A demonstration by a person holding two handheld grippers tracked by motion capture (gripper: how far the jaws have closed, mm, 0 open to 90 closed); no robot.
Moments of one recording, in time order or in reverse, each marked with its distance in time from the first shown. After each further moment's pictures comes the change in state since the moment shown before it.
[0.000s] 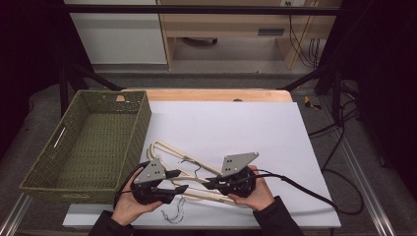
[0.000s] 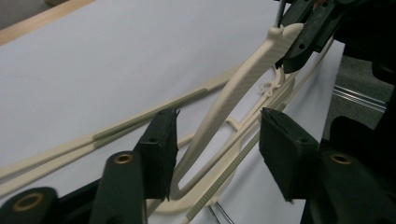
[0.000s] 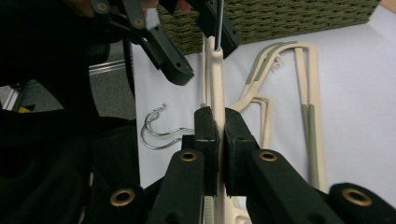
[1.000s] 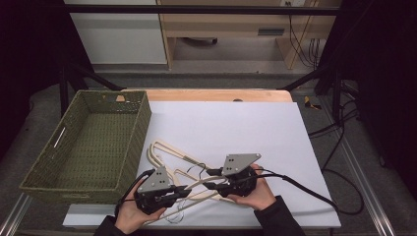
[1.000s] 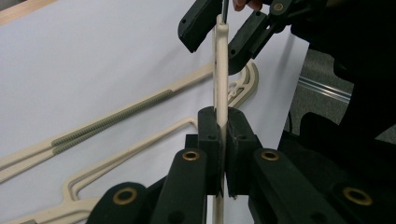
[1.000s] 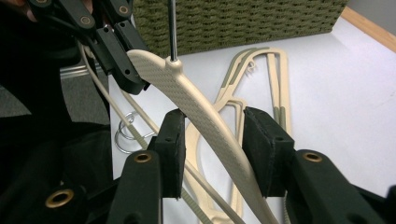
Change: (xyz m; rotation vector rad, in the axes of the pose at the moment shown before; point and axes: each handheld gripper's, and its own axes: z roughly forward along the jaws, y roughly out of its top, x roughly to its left) left arm -0.026 0.007 -0.005 0.005 -0.043 -0.005; right arm -0.002 -0.002 -0.002 -0.026 -0.102 -0.016
